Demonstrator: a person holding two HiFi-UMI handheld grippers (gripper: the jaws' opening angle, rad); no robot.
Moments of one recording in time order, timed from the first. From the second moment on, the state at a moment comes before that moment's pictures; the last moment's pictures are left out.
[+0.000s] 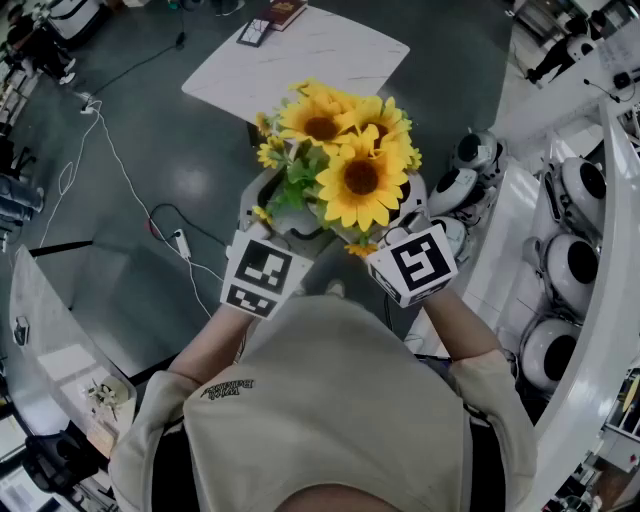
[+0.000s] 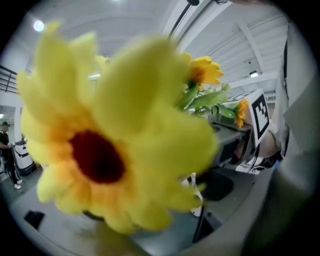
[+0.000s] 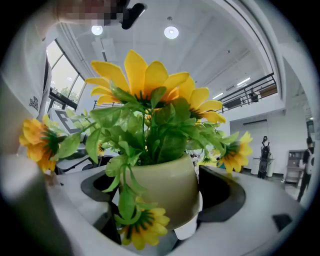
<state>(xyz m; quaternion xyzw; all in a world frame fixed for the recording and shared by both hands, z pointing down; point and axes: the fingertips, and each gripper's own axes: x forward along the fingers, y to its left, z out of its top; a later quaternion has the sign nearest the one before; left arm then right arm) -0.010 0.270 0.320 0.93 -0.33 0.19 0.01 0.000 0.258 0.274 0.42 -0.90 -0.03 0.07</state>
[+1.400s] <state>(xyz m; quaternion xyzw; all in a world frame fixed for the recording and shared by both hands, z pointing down) 0.033 0.292 0.326 0.92 -0.34 0.19 0.00 0.044 0.279 0.280 0.41 -0.91 -0.02 0.05</state>
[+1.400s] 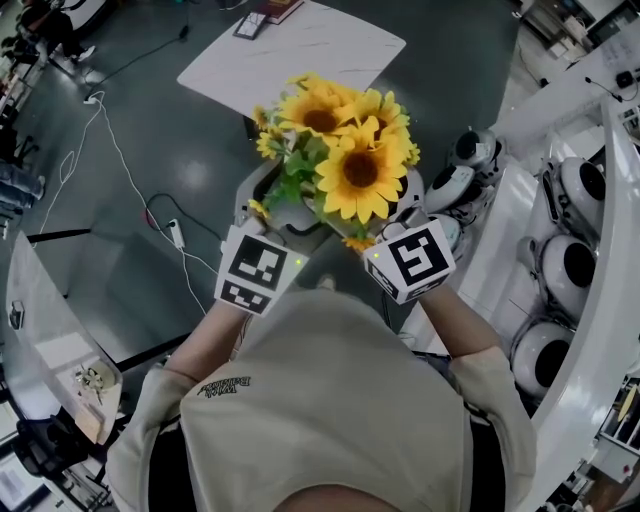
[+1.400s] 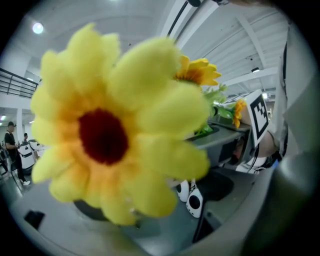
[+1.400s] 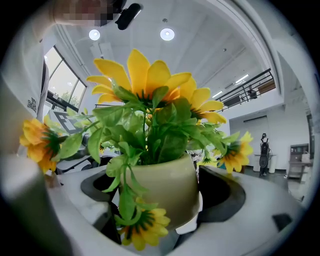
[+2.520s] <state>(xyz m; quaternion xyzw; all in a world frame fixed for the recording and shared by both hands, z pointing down) 0.054 0.221 0.356 0.91 -0.36 0.19 0.00 0.065 0.208 0.311 0.39 -0.92 -0.03 0.05</state>
